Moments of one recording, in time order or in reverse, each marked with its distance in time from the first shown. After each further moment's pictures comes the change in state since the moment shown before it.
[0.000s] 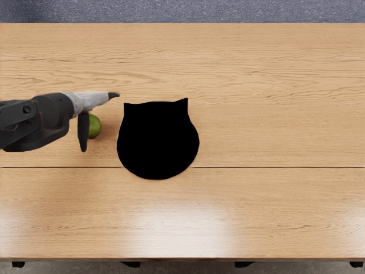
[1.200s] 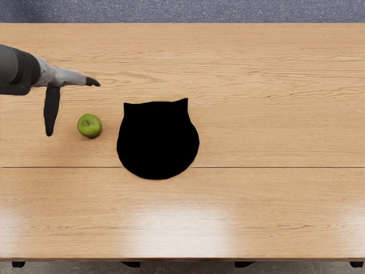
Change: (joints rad) left arm -0.239 0.123 -0.020 0.041 -0.224 -0.409 -0.006; right arm -0.005 0.000 0.000 0.001 0.000 0.000 0.000
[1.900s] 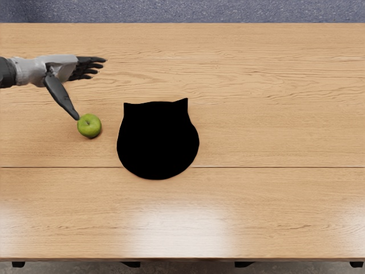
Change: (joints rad) left arm 0.174 -0.072 -0.001 0.579 -0.395 -0.009 -0.690; right arm -0.011 0.000 0.000 -0.002 0.002 0.000 0.002
